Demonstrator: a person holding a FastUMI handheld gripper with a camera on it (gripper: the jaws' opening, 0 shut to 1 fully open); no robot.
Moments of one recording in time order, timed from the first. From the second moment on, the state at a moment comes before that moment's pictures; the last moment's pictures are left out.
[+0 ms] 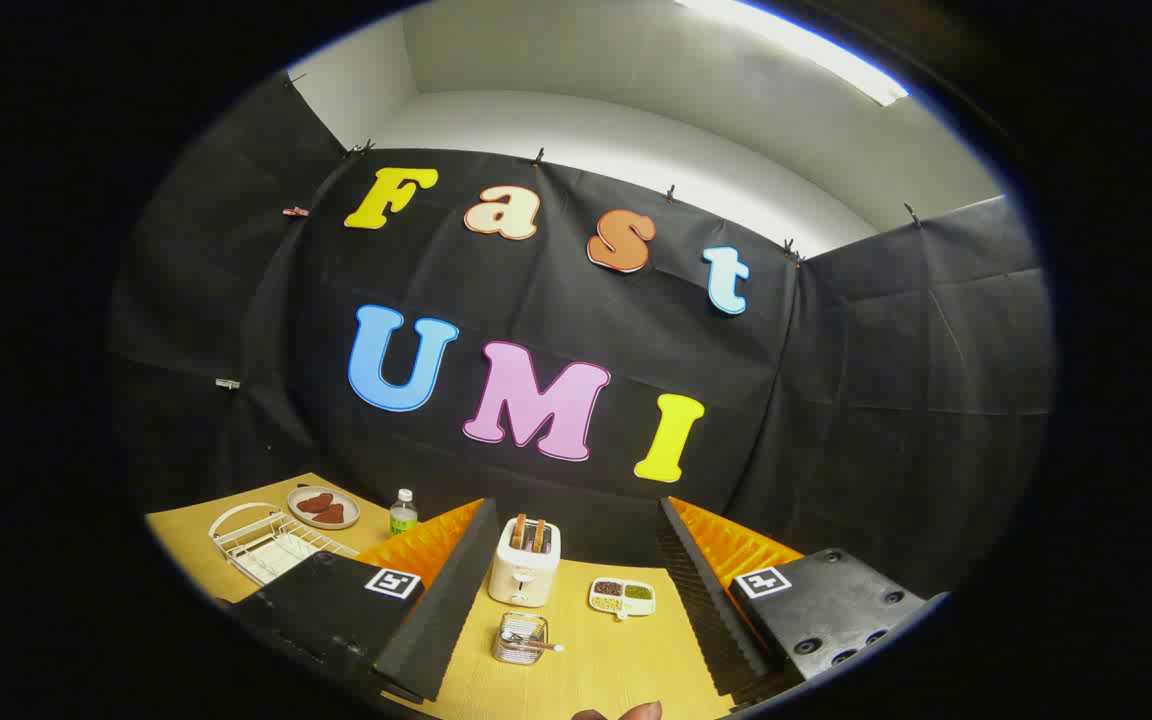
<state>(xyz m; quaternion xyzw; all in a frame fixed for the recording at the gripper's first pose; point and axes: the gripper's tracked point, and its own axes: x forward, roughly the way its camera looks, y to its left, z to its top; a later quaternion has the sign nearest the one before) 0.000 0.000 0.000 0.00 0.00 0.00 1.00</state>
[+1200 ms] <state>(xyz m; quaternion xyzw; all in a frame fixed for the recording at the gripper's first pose) 0.070 0.086 -0.061 0.07 0.14 0.06 0.99</state>
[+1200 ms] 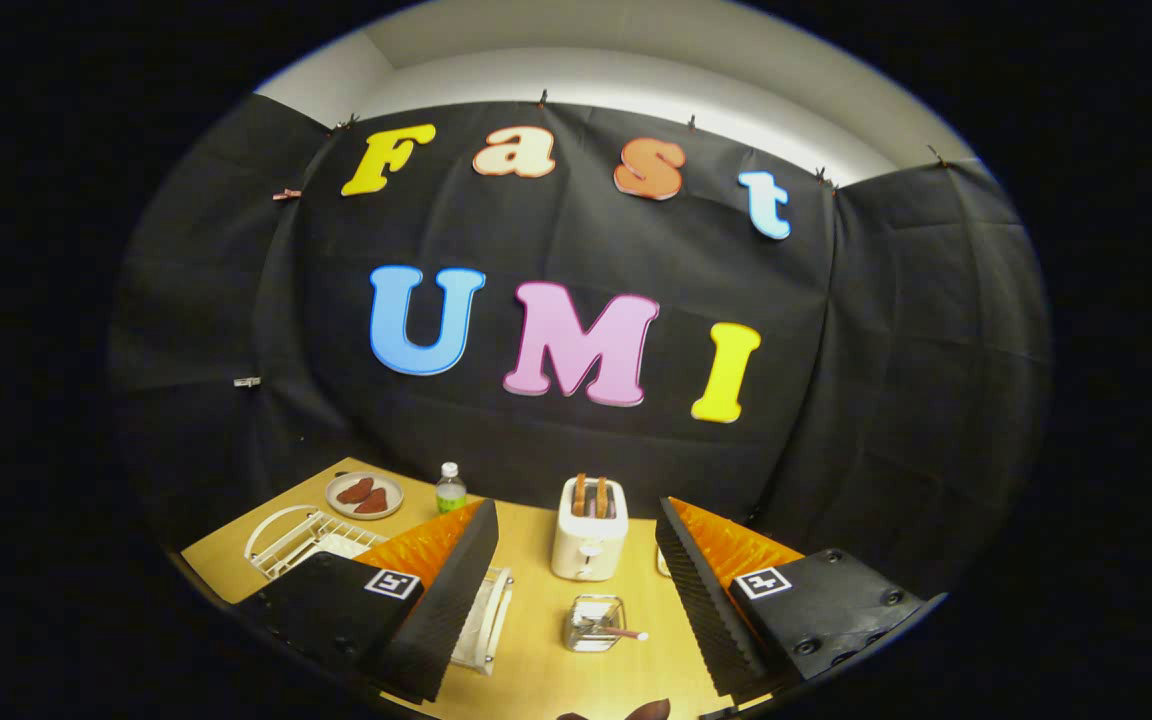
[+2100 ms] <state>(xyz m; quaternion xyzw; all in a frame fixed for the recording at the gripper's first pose) 0.135 0.228 -0.306 0.12 0.47 0.02 0.87</state>
